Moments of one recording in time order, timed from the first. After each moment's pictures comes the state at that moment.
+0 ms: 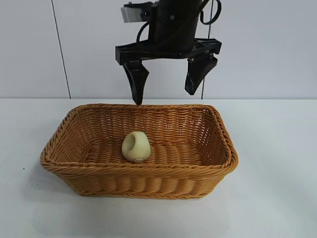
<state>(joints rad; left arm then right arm) -0.04 0.00 -0.50 -0.06 1.06 0.00 0.59 2.07 -1.87 -0.06 1.21 0.20</state>
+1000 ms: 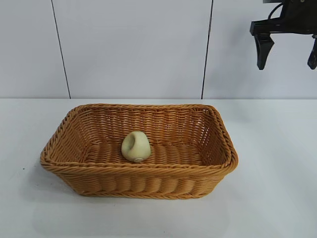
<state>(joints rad) -0.04 0.00 -0.50 -0.06 1.06 0.00 0.03 2.07 -1.89 -0.12 1.21 0.16</state>
